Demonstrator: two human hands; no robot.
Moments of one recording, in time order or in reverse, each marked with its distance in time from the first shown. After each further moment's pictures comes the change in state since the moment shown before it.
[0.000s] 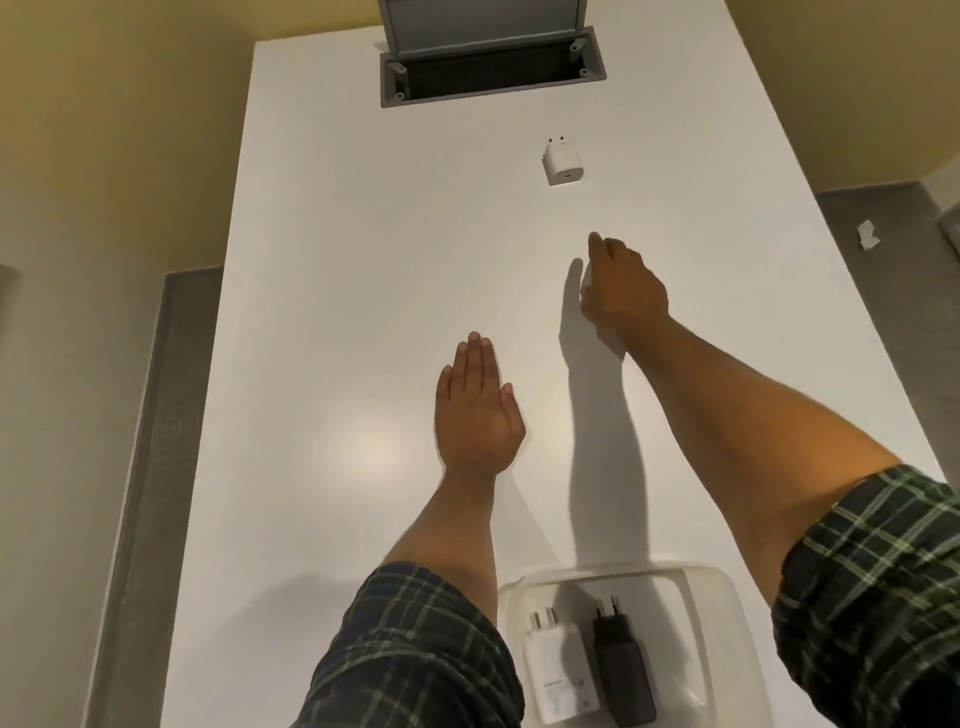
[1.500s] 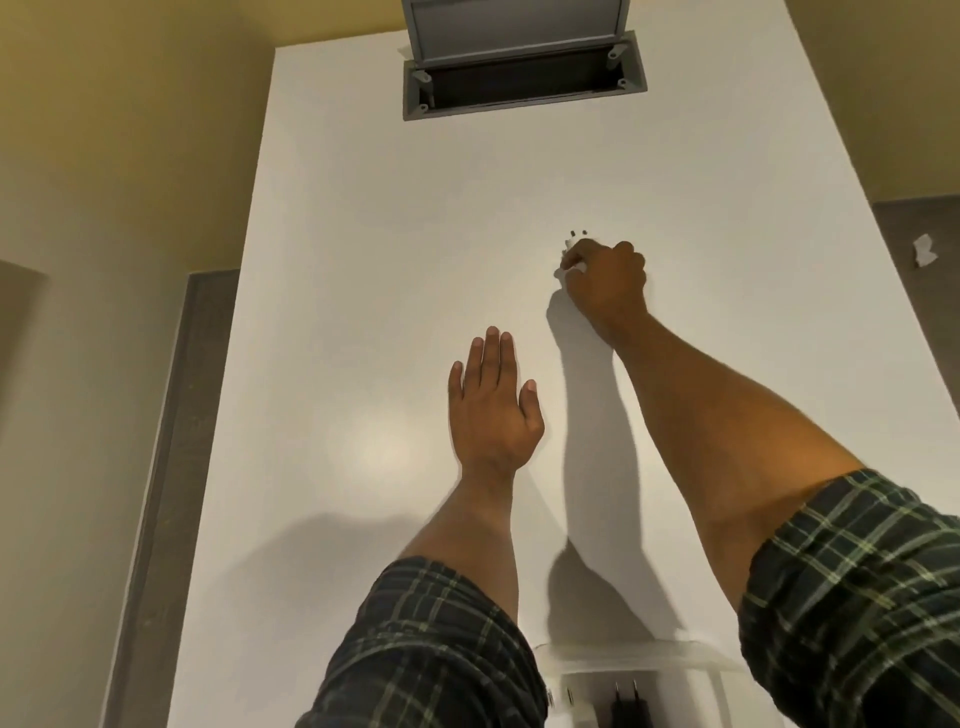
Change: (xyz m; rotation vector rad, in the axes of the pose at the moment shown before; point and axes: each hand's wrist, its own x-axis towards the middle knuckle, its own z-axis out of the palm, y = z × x) left_hand 0.060 0.004 0.002 0.003 0.026 -0.048; right_hand 0.069 -0.044 0.005 0.351 0.051 0.135
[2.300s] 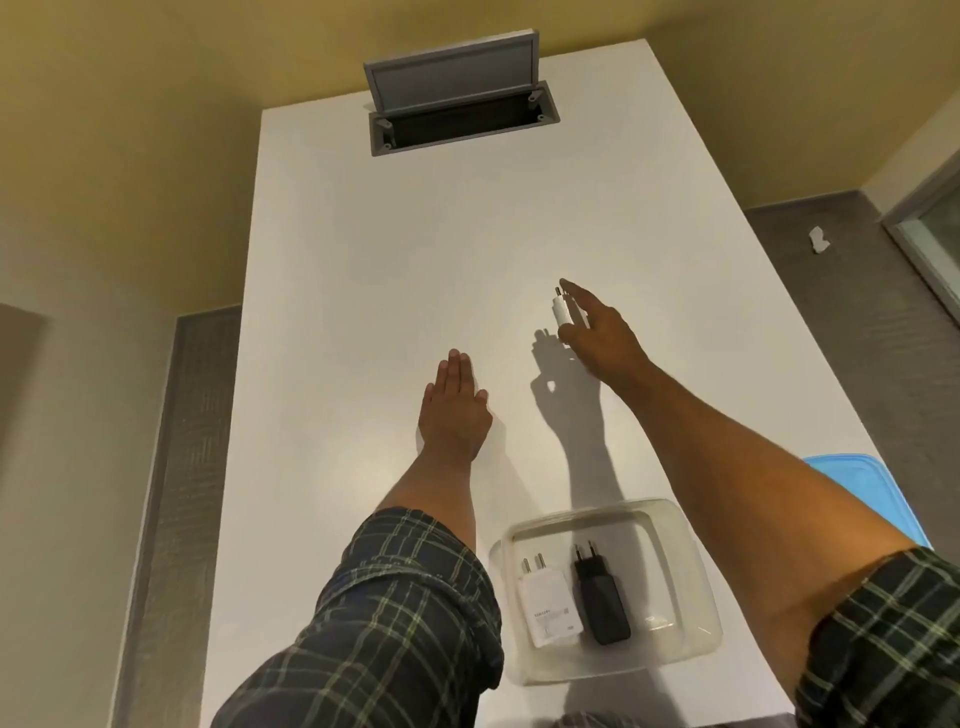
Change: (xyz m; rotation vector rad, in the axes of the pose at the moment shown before) left_hand -0.075 -0.013 -0.061 0.032 -0.477 0.017; right_hand -0.186 0.044 -0.078 0.489 -0.166 0.067
